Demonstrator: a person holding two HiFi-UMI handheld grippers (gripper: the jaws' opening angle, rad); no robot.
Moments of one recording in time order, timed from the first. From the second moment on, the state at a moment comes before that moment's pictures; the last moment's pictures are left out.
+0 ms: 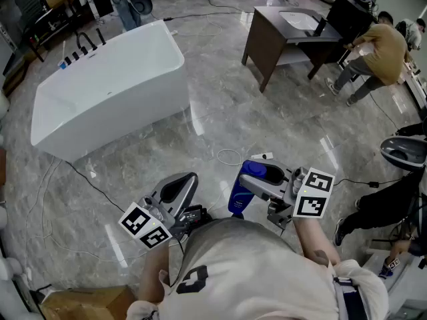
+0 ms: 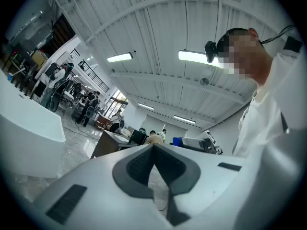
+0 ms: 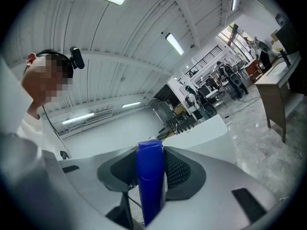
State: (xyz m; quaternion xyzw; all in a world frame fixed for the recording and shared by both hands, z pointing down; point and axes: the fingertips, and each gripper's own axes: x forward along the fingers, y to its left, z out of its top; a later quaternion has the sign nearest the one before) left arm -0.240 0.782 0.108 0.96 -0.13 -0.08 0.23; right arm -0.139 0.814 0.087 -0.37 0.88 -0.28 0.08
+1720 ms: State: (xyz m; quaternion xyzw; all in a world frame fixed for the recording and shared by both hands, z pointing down) left arm -0.206 0.720 0.118 0.97 -0.12 0.00 0.21; right arm -0.105 0.732 0.110 -0.43 0.87 -0.25 0.05
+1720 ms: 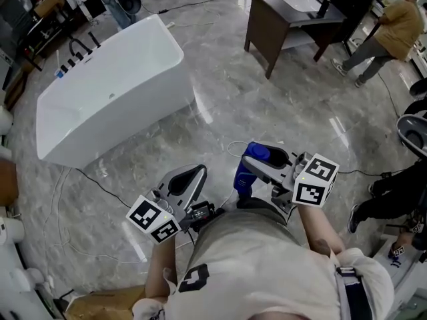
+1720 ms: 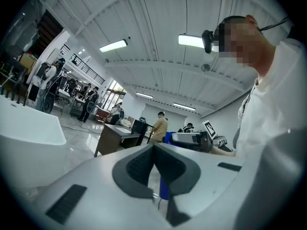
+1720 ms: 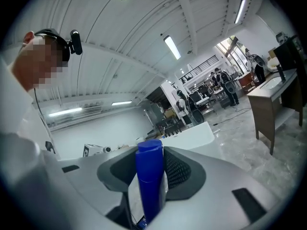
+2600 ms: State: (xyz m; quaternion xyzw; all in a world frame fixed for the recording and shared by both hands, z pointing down) left arm -0.058 0.641 0.116 0.97 -0.14 0.03 0.20; right arm 0.036 0.649 0.116 -0.40 0.88 -0.24 0.05
